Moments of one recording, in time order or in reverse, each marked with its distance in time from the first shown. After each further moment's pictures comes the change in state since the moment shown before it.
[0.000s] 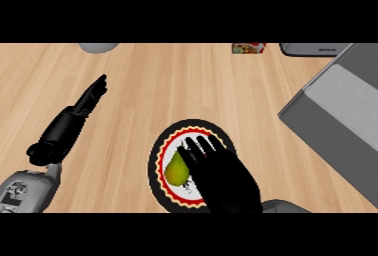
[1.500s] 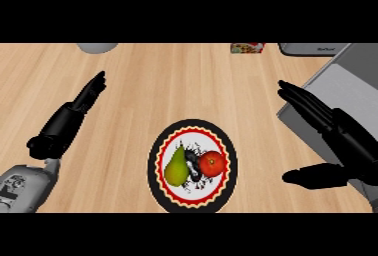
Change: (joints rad) left arm -0.044 0.071 -0.067 0.041 0.081 0.065 -0.013; right arm 0.268 -0.475 -0.458 0.051 -0.411 -0.629 -0.957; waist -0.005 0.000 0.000
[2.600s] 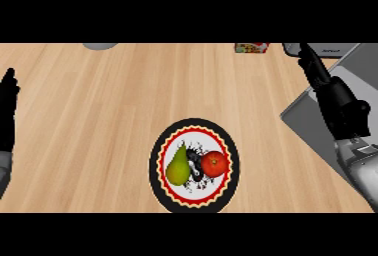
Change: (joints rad) left arm 0.028 0.122 0.183 0.190 -0.052 0.358 0.145; right arm -0.155 0.188 -0.085 0.240 -0.326 -0.185 0.237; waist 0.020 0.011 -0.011
